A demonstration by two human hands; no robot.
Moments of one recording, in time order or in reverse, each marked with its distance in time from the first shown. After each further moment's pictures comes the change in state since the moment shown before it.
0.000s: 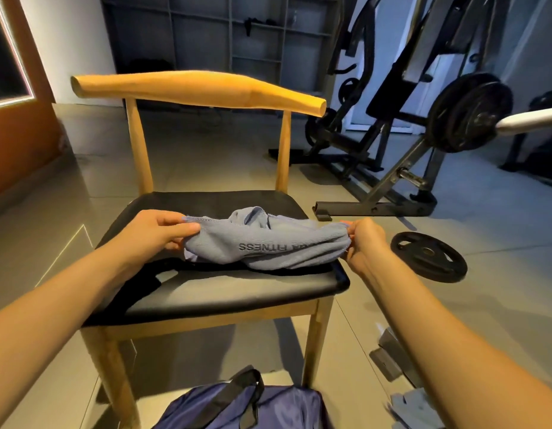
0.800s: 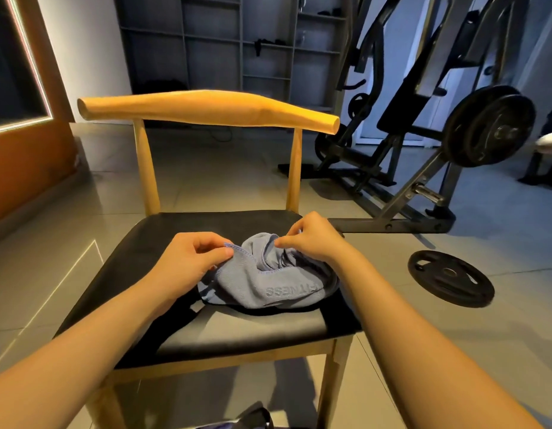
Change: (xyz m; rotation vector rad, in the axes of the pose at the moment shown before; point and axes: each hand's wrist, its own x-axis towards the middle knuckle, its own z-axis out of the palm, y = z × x) left_hand 0.028 -0.003 0.041 -0.024 0.053 0.159; right_hand 0.038 -0.010 0.092 -1.092 -0.407 -0.653
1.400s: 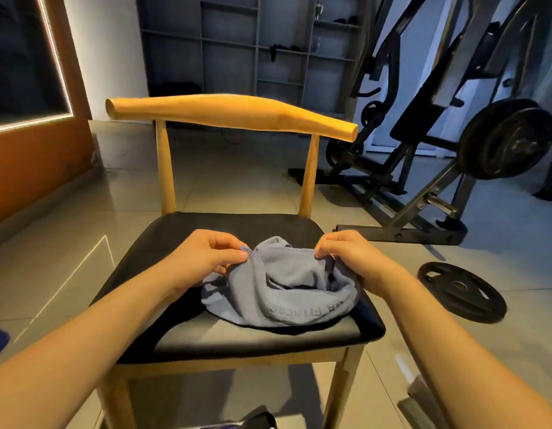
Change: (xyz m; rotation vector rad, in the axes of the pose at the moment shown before) left_hand 0.000 0.016 -0.011 -0.012 -0.140 -0.133; right_hand -0.040 0.012 -0.021 0.510 -0.153 0.088
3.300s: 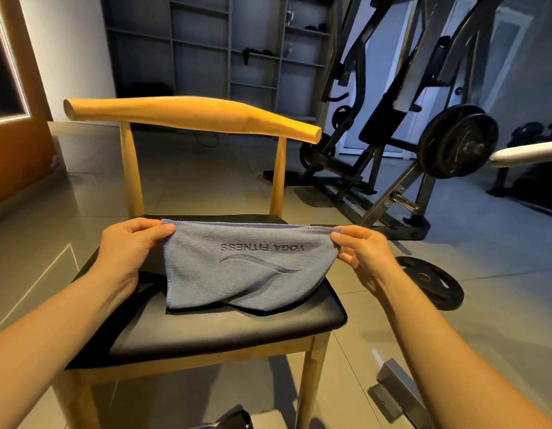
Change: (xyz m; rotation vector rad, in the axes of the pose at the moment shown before) left_hand 0.013 -0.019 -0.026 -0.269 0.576 0.094; right_hand -0.025 0.037 -0.051 0.460 0.449 -0.023
